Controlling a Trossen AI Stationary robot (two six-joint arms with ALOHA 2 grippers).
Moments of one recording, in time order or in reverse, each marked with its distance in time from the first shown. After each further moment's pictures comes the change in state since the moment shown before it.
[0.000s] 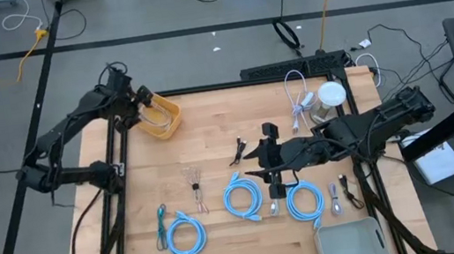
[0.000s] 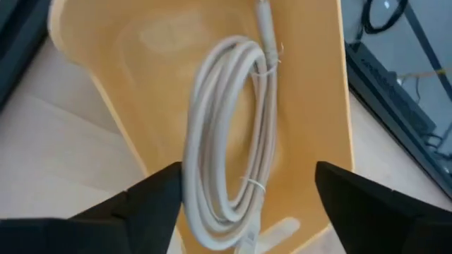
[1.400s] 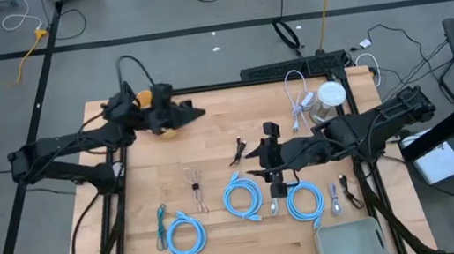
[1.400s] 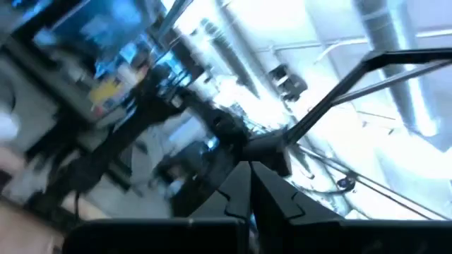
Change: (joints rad) left arm -0.822 -0.036 0.029 1.467 0.297 0.066; right arm -0.002 -0.007 0.000 -0.048 0.018 -0.004
